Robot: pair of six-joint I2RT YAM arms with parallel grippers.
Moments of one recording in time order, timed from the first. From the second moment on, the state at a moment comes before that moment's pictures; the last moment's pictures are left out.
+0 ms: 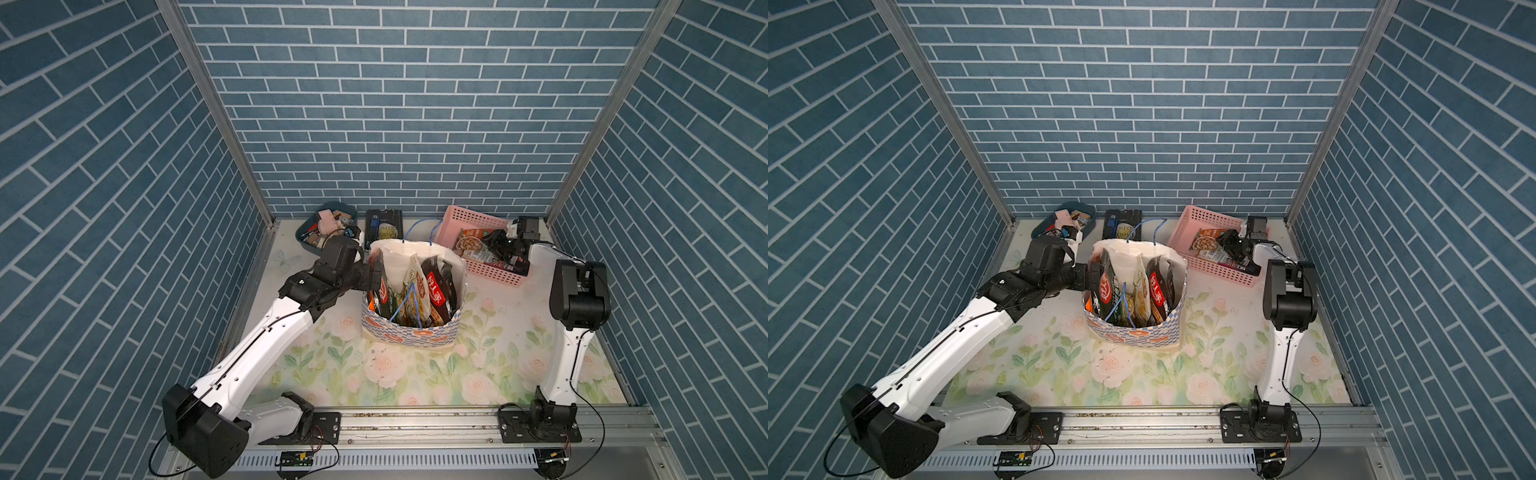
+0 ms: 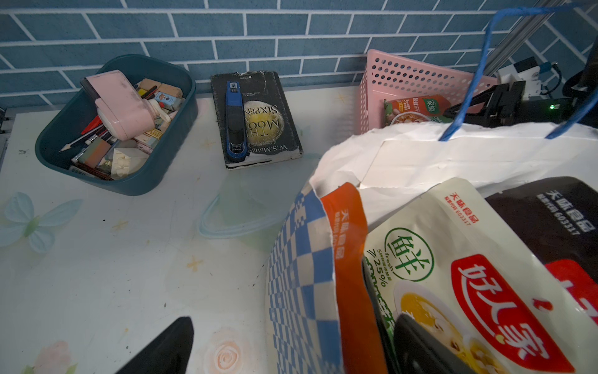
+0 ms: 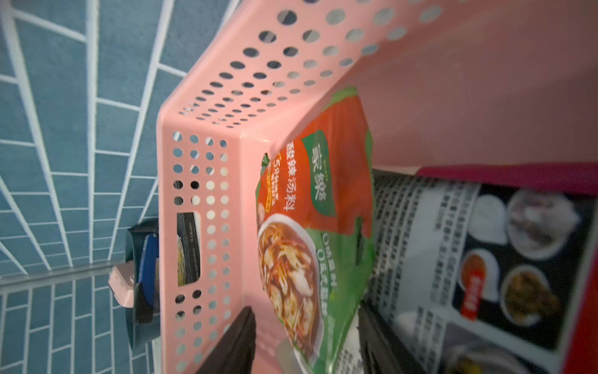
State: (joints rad) left arm -0.51 1.22 1.19 -0.65 -0.11 -0.28; right arm 0.01 2.19 1.55 -0.11 -0.50 0.76
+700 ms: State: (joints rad) left arm -0.51 1.23 1.19 -0.65 -0.13 -0.28; right arm 0.02 2.14 1.49 0.15 -0.49 0.85
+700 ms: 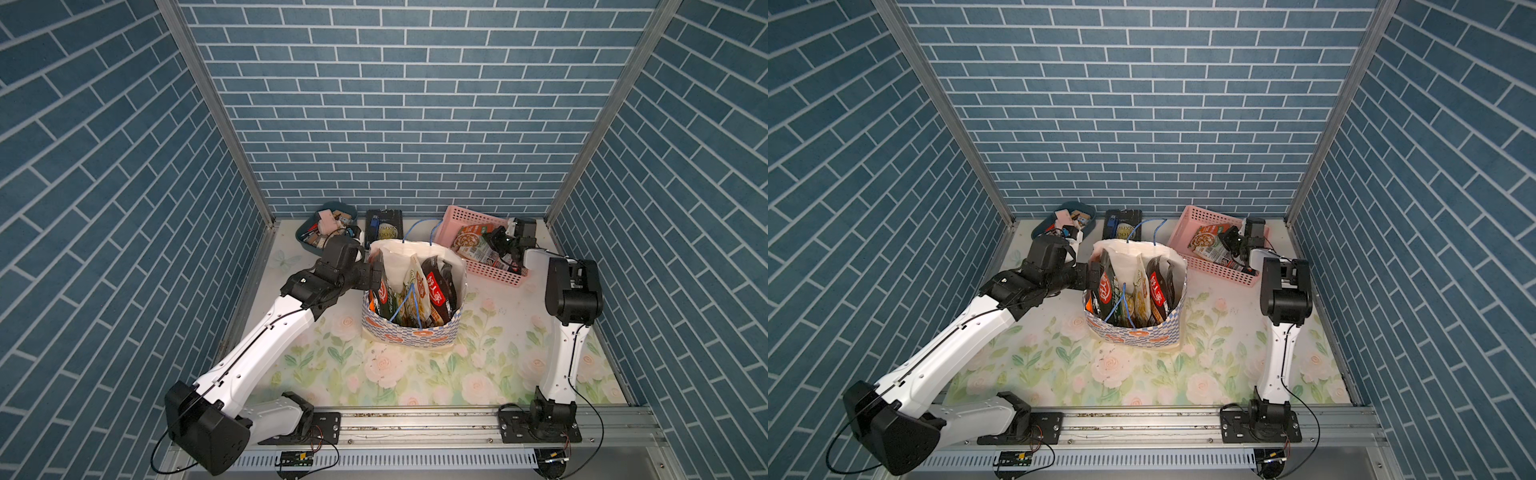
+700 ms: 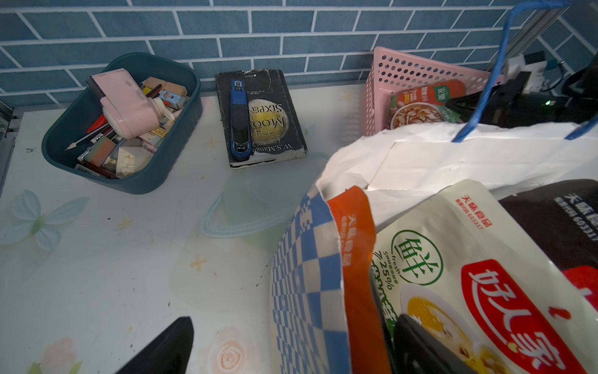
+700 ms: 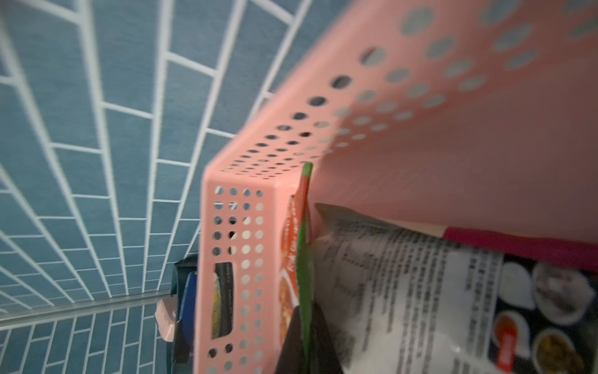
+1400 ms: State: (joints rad) left arm -0.50 1.23 1.17 -0.60 -0.10 -0.28; right arm 0.45 1.29 1.51 -0.27 -0.57 0.47
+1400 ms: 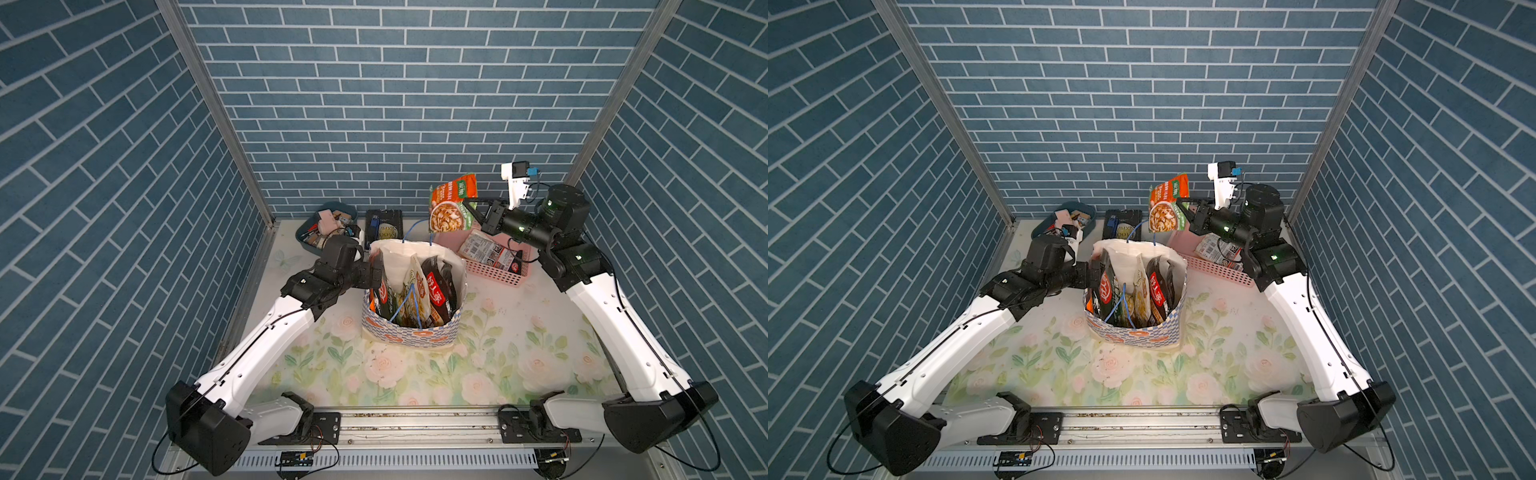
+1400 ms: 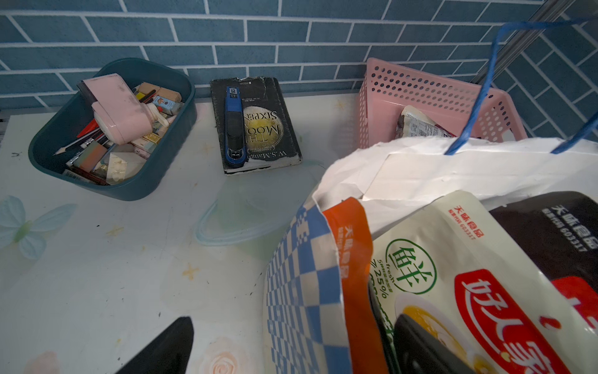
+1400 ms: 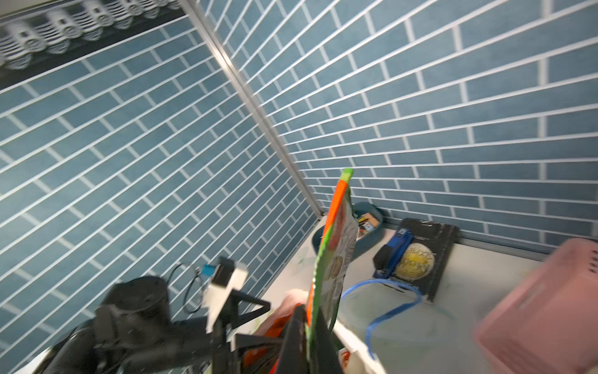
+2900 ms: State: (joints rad) left arm -0.49 1.19 1.13 -0.58 -0.10 -0.30; right arm 0.46 1.39 1.52 -0.58 -0.49 0.42
